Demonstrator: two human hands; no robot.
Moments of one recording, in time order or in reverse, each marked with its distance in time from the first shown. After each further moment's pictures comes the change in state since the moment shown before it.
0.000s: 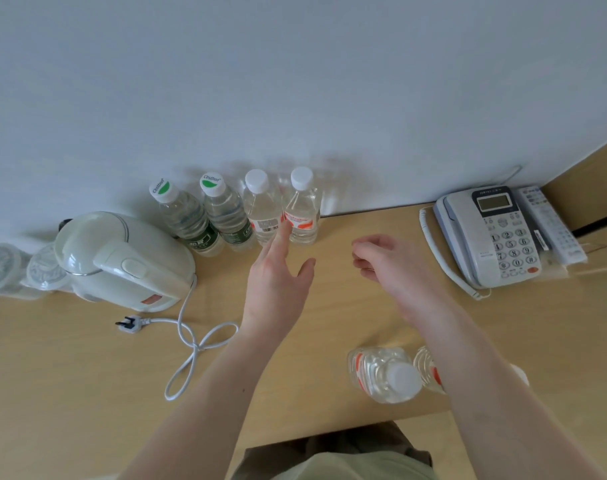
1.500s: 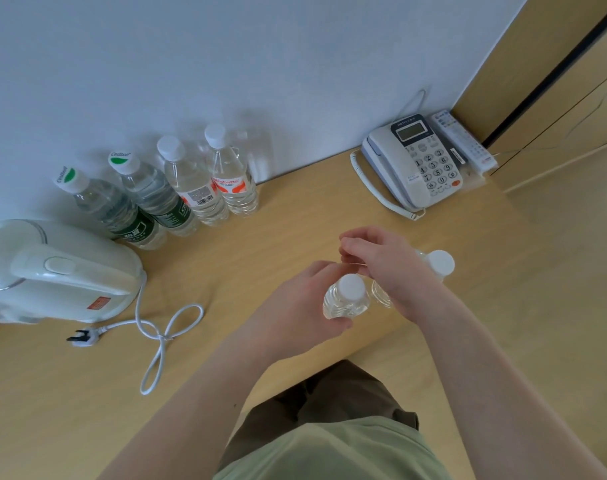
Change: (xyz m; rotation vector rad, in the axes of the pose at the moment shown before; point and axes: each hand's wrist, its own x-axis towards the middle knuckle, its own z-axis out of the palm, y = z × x) left_hand -0.079 0.020 0.026 0.183 -0.830 0.348; right_hand -0.074 0.076 -0.034 0.156 0.082 0.058
